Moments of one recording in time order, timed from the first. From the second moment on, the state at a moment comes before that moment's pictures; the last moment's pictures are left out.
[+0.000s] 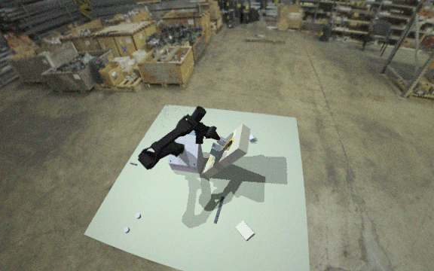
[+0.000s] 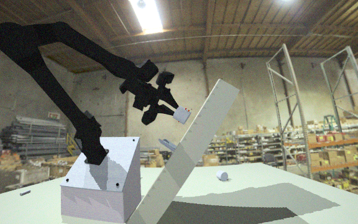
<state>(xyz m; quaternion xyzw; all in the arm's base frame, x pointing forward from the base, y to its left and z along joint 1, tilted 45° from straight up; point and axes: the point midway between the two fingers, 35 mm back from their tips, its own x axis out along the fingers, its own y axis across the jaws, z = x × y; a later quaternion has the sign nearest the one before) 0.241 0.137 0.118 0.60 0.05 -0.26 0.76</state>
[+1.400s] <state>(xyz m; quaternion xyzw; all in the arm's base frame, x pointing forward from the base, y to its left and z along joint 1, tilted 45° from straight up) 0.238 0.130 0.111 0.60 0.05 -0.26 0.76</state>
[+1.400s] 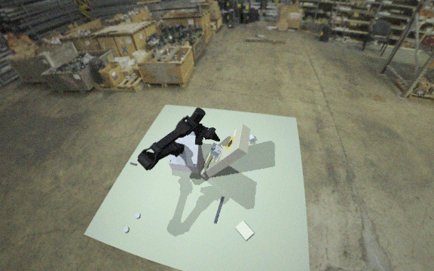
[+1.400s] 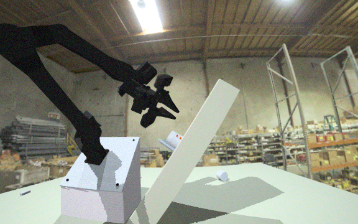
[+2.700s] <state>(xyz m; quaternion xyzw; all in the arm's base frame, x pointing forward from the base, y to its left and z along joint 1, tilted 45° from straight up) 0.233 0.152 0.135 0.11 0.24 -0.27 0.93</state>
